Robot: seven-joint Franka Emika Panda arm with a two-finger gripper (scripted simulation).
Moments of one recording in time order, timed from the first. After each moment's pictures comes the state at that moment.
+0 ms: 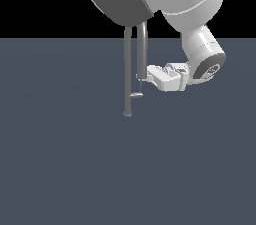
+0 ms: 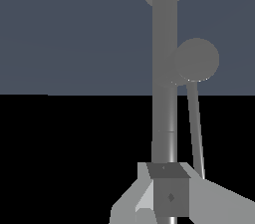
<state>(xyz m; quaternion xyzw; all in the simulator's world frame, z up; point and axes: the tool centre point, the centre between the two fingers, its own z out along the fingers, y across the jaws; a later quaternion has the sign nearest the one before) 0.047 -0.042 0.156 -0.55 0.44 0.55 0.44</state>
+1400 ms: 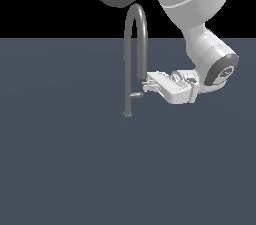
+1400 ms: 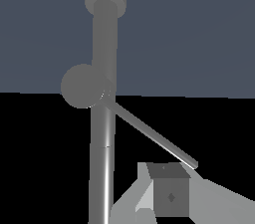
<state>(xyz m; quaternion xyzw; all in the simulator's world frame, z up) -0.007 -0.054 0.143 -0.56 0.43 0.55 0.45</state>
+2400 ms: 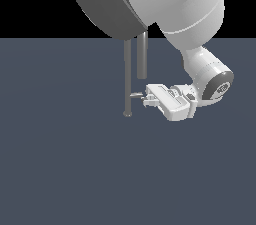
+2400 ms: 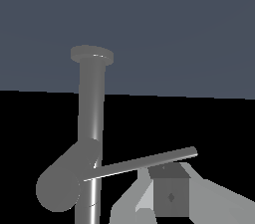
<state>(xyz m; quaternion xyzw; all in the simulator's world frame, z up) -0.017 -0.057 0.093 -0.56 0.43 0.55 0.45</state>
